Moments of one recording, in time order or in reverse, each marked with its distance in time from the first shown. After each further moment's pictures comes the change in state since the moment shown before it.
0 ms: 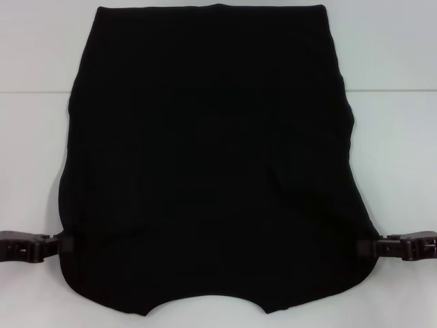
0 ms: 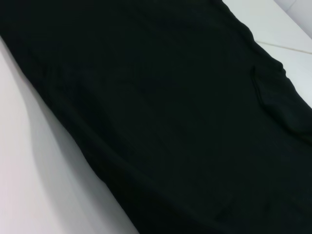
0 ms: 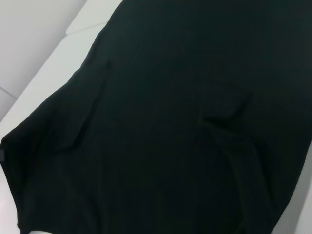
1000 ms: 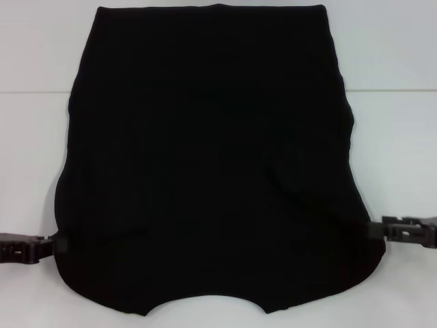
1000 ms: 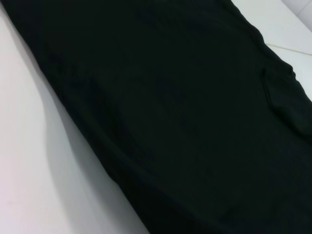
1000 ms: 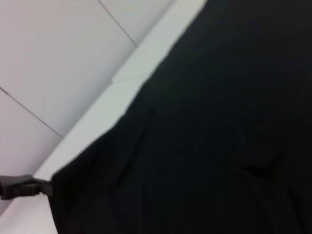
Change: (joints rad) left arm 0.015 -0.011 -0.009 0.029 0.001 -0.002 -0.014; right arm -0.046 -0.038 0.007 0.004 0.159 -0.106 -0.072
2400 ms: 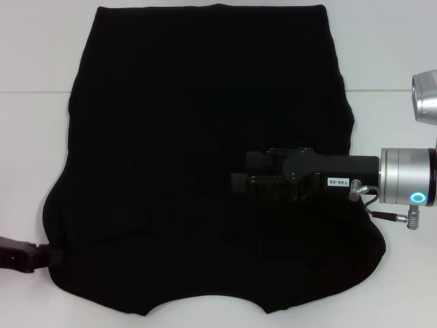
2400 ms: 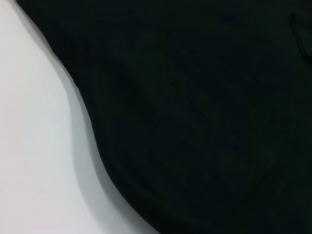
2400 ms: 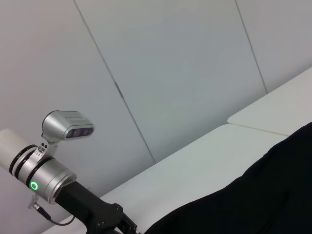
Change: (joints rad) left arm -0.017 -0.018 0.088 0.078 0.126 -0.051 -0.009; right arm 0.281 0.175 0.000 0.052 0.058 0.051 -0.299
